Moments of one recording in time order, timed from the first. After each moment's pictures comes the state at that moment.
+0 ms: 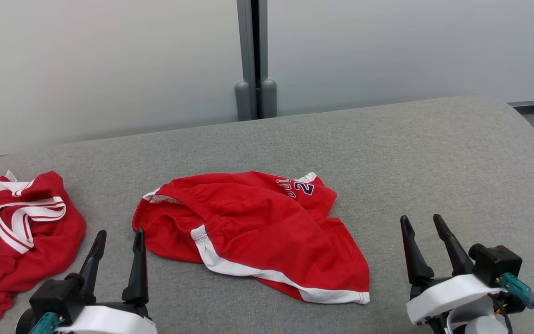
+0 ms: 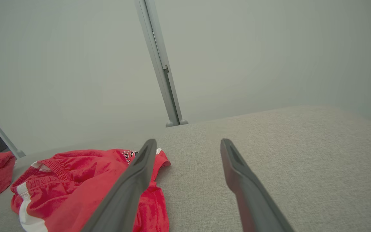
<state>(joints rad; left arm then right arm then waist) 0.08 0.21 -0.17 -0.02 -0.42 0.12 -0.15 -0.12 -0.07 0.15 0.34 0.30 0.13 -0.20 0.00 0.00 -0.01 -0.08</state>
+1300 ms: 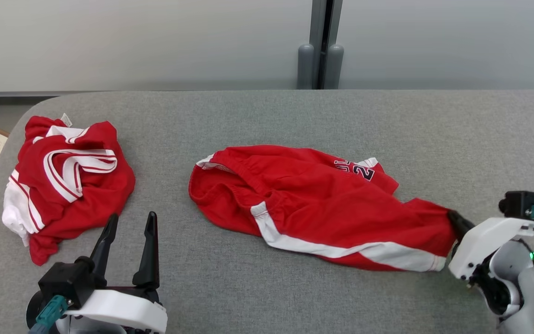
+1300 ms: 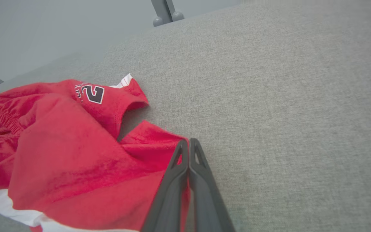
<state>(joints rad) 0.03 0.20 -0.21 -0.05 -0.43 0.14 -0.12 -0.32 -0.17 0.03 0.53 0.43 0.13 0.34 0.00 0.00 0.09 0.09</state>
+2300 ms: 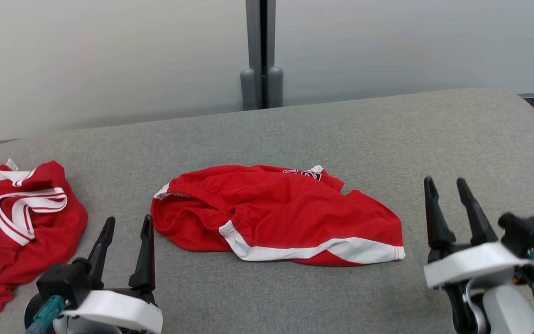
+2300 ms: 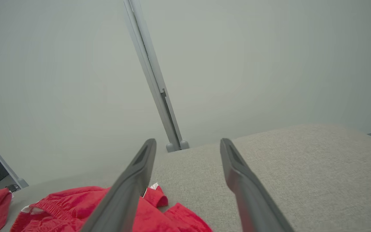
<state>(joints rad) 0.00 0.22 -0.22 0.01 -0.46 0.12 -0.14 -0.26 -0.12 0.13 0.37 0.41 0.13 -0.20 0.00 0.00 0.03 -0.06</state>
